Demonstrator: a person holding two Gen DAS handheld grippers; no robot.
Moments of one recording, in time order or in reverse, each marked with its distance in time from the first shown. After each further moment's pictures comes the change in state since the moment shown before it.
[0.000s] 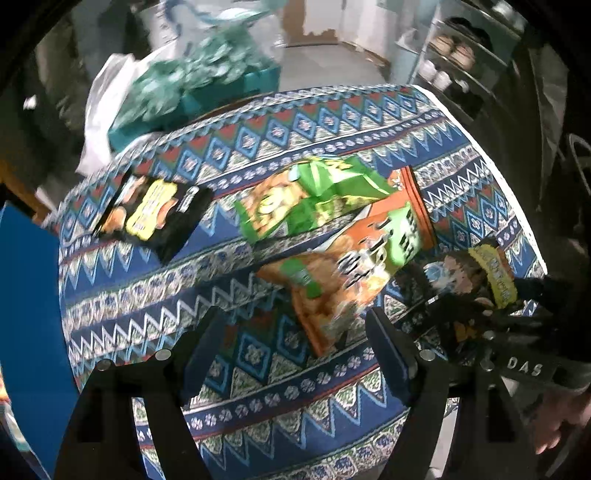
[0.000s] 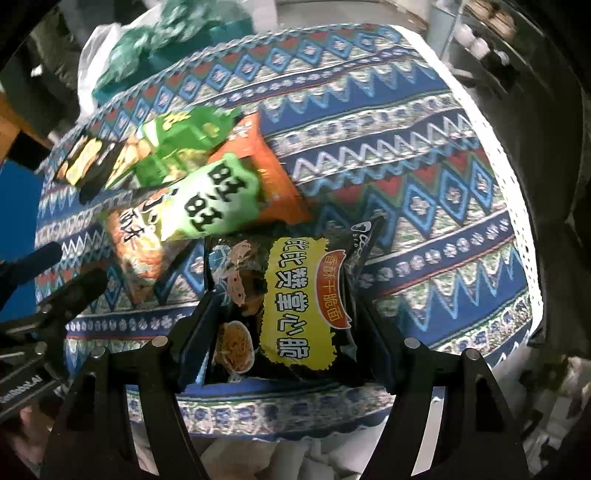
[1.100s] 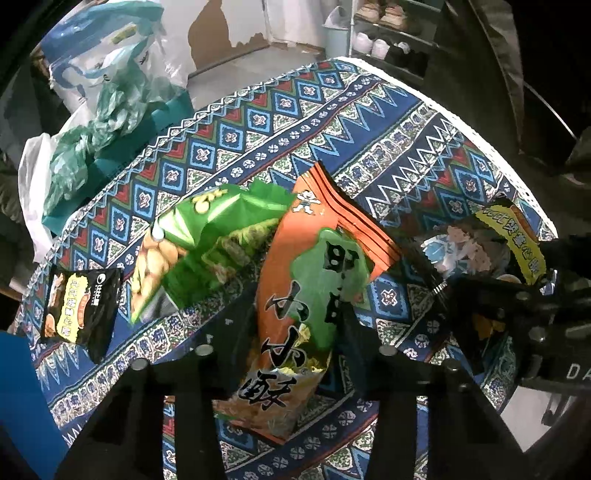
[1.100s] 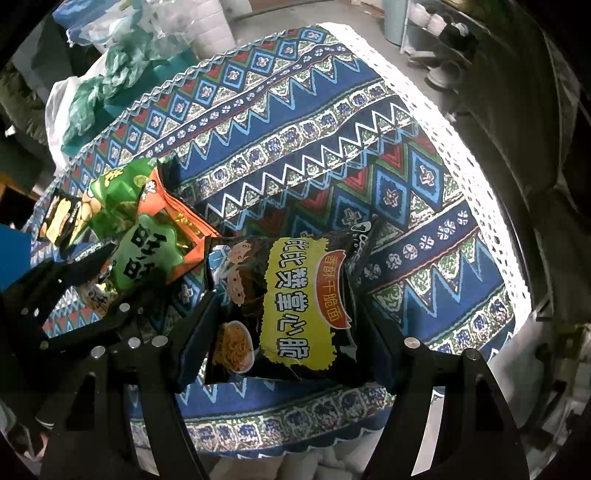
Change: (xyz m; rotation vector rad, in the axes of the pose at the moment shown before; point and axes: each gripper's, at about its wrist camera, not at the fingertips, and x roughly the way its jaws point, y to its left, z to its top) left arm 0.049 -0.067 0.033 0.260 -0.030 -0.023; right arm -0.023 -0.035 0.015 0.150 -0.045 0.008
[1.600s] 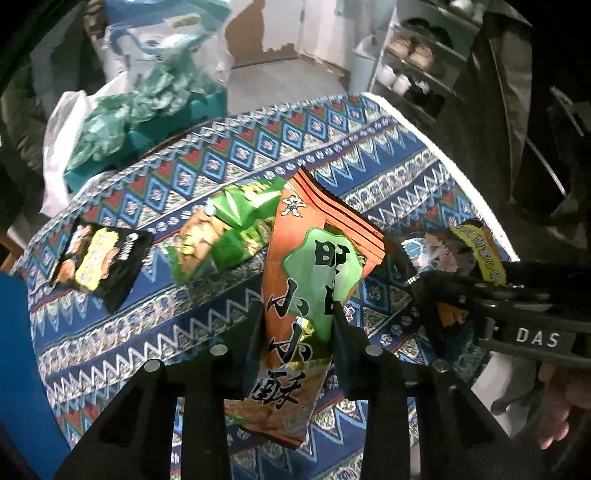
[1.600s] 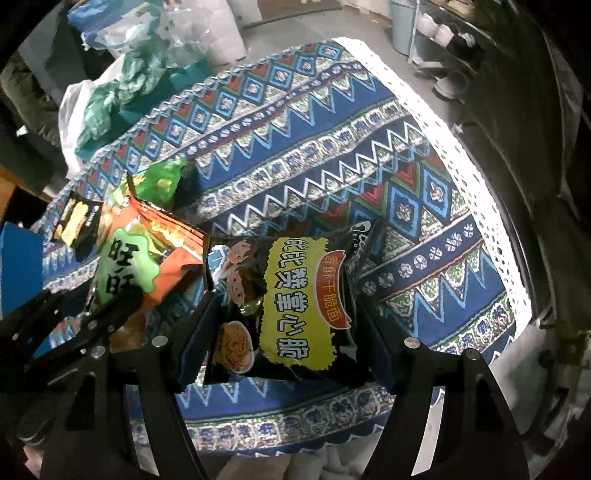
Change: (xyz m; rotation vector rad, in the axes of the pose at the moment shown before) left arm -0.051 0.027 -0.022 -0.189 -0.056 -0.069; right arm -0.016 0.011 0.001 -0.022 -0.038 0.034
